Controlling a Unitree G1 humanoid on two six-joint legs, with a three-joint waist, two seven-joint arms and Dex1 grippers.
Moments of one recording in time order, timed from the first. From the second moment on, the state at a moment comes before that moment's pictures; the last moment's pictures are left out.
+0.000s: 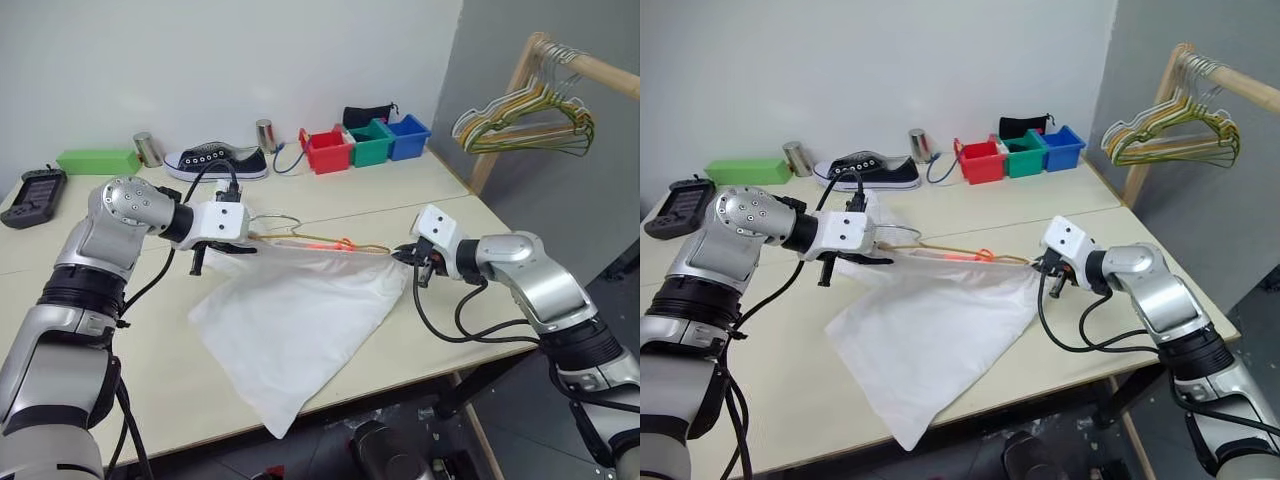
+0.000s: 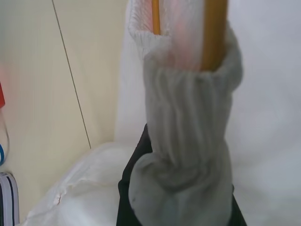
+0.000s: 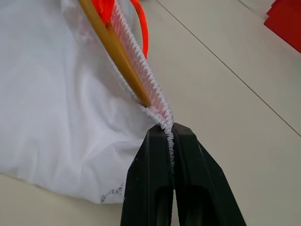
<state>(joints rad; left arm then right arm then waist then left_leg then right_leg) -0.91 0.88 -0.29 0.58 0.14 -0.27 -1.39 -0.66 -0.66 0.30 -0.06 0.13 0.59 0.87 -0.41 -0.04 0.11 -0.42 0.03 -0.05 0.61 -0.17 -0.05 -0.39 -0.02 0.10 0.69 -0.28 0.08</state>
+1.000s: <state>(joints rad) -0.96 0.63 -0.33 0.59 0.27 -0.18 -1.12 -0.82 -0.59 0.35 -0.28 0.09 0.81 0.80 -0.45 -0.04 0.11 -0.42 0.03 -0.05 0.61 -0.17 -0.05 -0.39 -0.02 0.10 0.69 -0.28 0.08</state>
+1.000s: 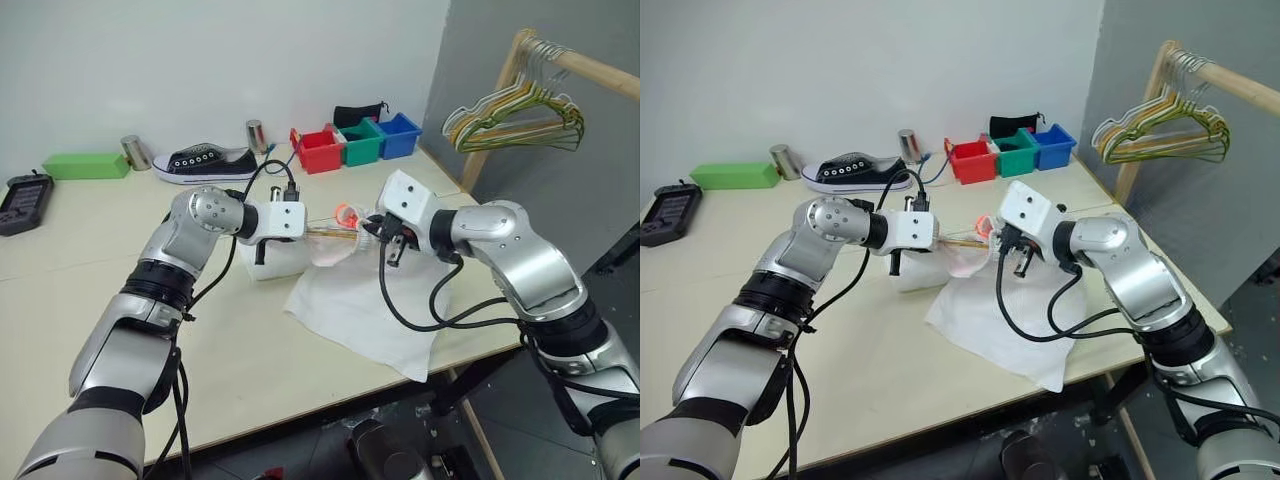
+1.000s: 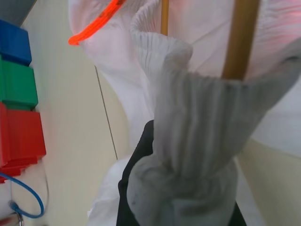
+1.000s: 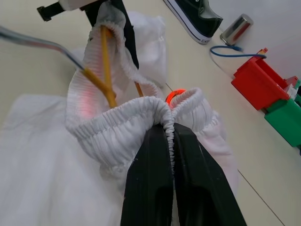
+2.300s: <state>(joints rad) -0.93 0.64 -0.33 0.49 0.27 -0.18 -1.10 -0.88 -0.65 0.49 0.23 -0.18 0.38 0.93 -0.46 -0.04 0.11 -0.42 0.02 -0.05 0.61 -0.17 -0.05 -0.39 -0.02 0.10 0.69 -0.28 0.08</state>
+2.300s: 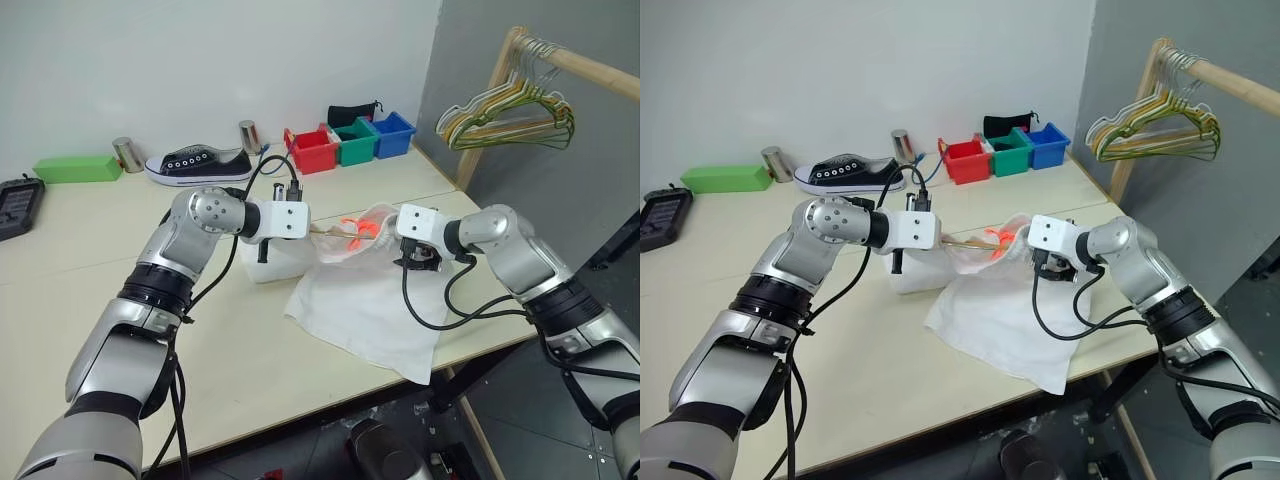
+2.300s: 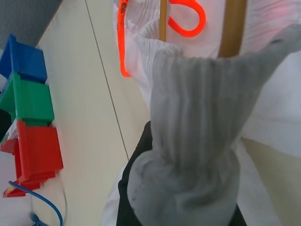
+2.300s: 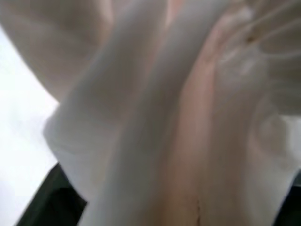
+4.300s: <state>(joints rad) -0.72 0.41 -0.07 -0.04 -0.19 0.33 -0.89 -0.40 -0.42 -0.09 -0.32 -0.14 1.19 0.56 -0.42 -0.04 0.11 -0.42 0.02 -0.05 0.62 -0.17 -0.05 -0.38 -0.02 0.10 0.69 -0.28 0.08</state>
